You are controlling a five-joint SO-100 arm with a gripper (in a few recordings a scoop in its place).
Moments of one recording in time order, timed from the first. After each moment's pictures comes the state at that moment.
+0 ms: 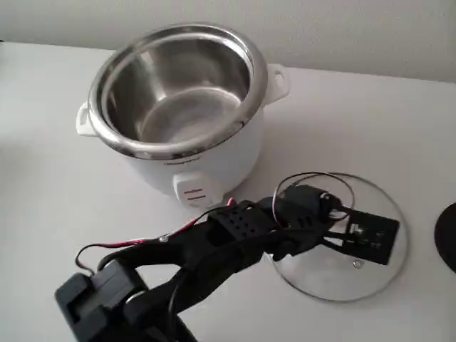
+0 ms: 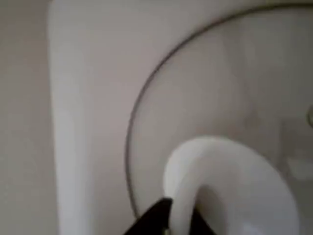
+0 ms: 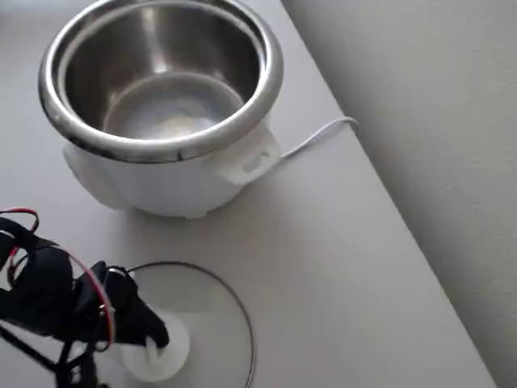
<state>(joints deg) 24.3 95.1 127.3 4.3 -15.8</state>
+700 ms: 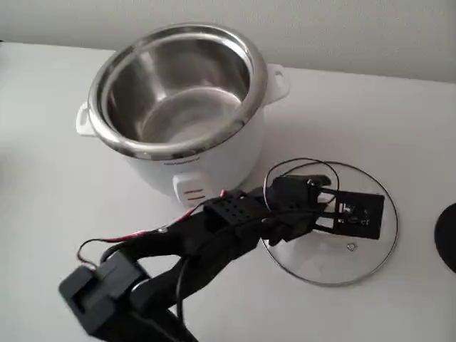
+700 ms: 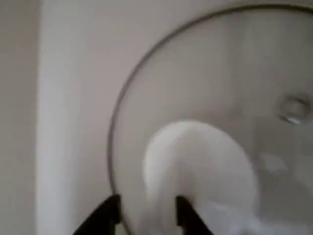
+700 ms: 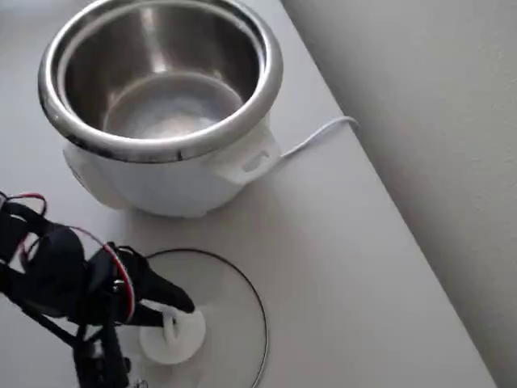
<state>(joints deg) 21.0 96.7 125.9 14.9 -20.3</state>
